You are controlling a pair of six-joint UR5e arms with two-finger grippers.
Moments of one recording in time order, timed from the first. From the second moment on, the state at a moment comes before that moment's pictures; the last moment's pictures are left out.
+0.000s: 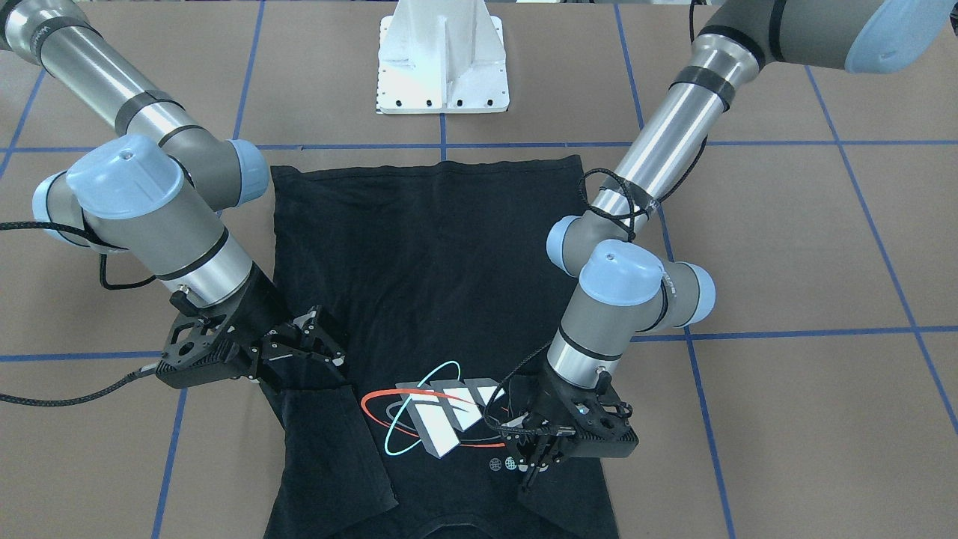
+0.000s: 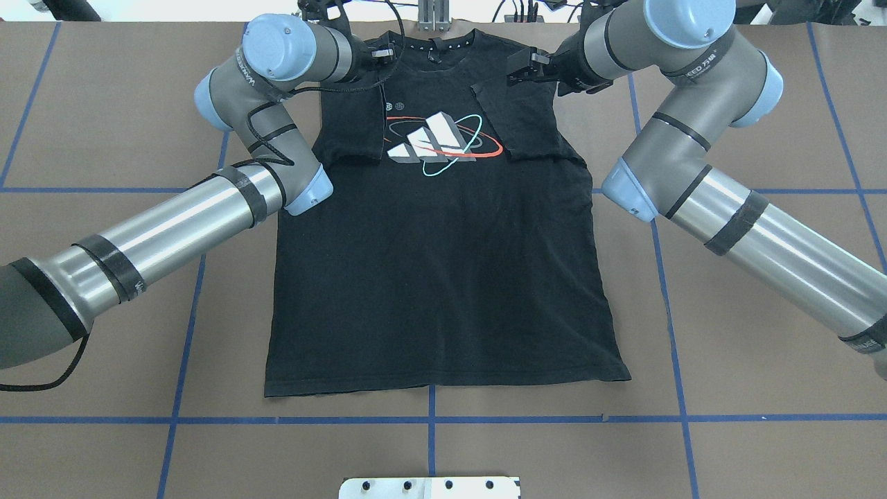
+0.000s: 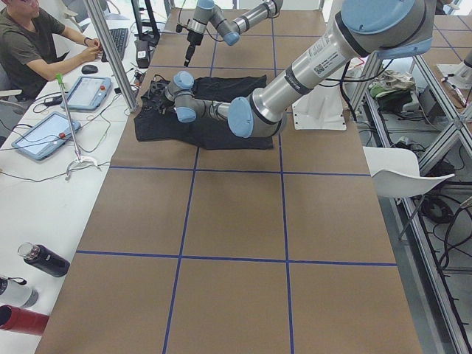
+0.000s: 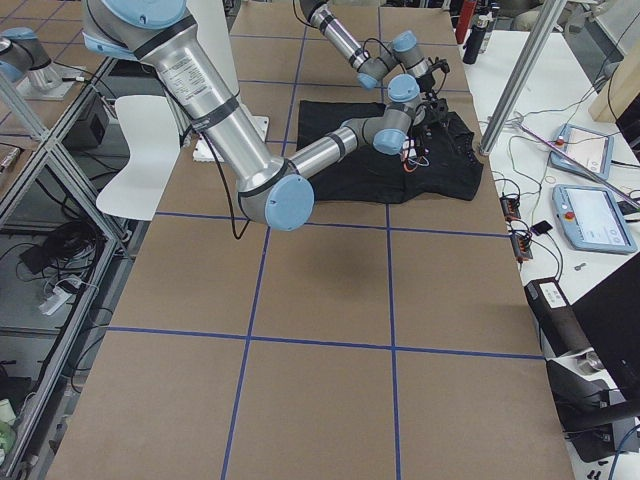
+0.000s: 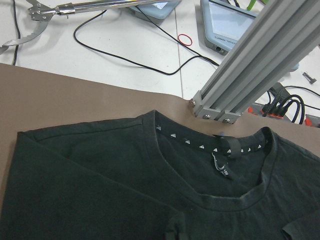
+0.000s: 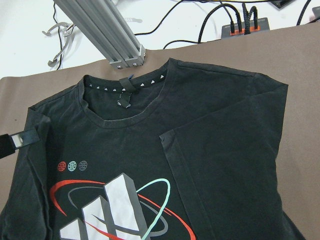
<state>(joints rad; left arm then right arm) -0.80 -2.63 -0.64 -2.71 -1.67 -1.24 0.89 -0.89 1.36 -0.89 1.98 1.15</state>
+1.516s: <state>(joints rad) -0.83 -2.41 -0.99 -2.70 -1.88 -1.32 0.89 -0.98 1.44 -0.95 2.06 1.18</state>
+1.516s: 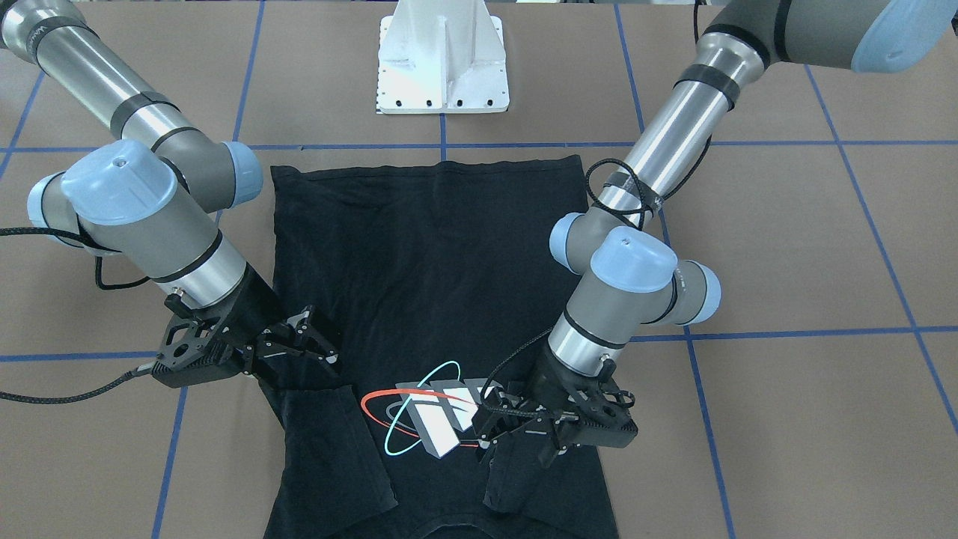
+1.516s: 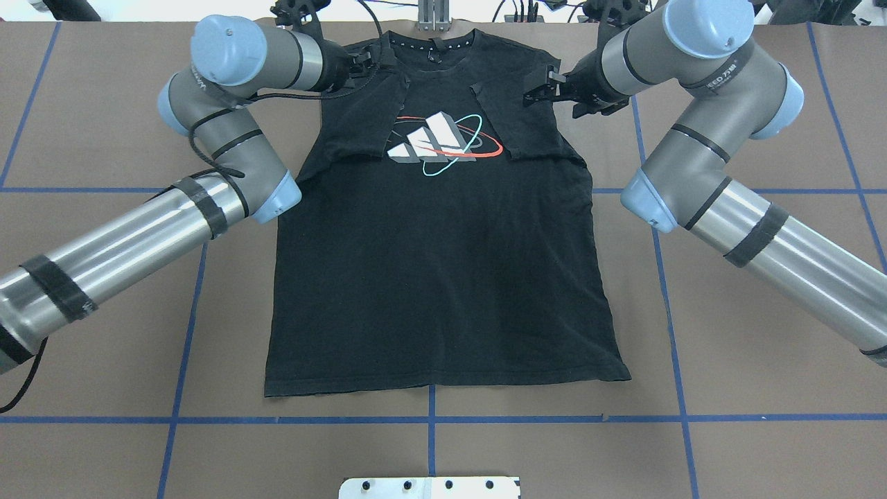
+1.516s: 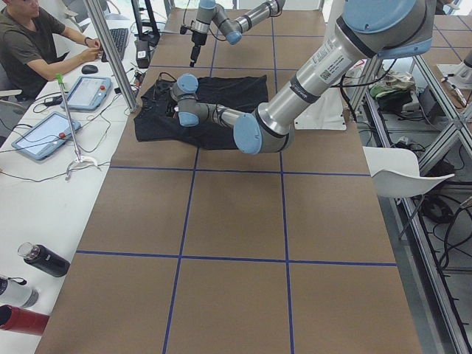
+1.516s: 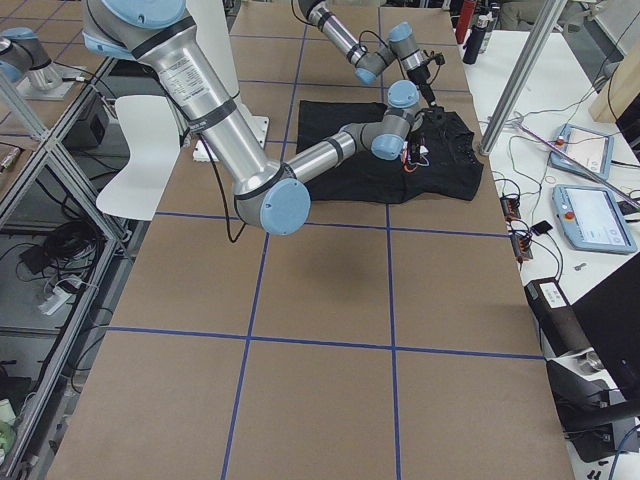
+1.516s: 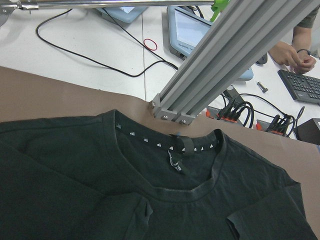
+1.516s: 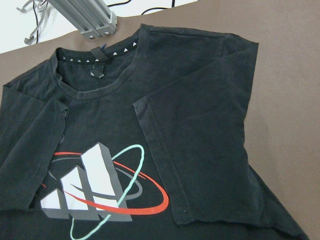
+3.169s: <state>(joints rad) -0.85 -1.74 -1.94 -2.31 -2.14 -1.33 0.57 -1.47 1.96 -1.25 2.15 1.25</state>
